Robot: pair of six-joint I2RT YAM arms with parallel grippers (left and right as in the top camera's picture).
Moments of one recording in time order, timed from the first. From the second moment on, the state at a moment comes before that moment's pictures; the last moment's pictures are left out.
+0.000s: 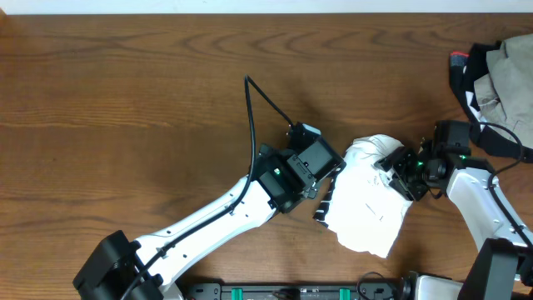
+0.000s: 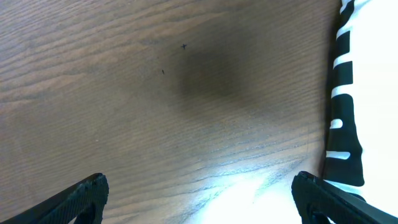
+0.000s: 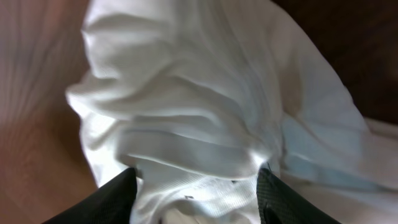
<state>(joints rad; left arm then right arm) -0.94 1.58 1.19 -0.78 -0.38 -0.47 -0.16 1.45 0.74 -0.61 -0.42 0.73</state>
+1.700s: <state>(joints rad) -0.94 1.58 1.19 -0.79 -0.37 -0.47 -0.15 1.36 0.57 -0.43 -0.38 1.14</state>
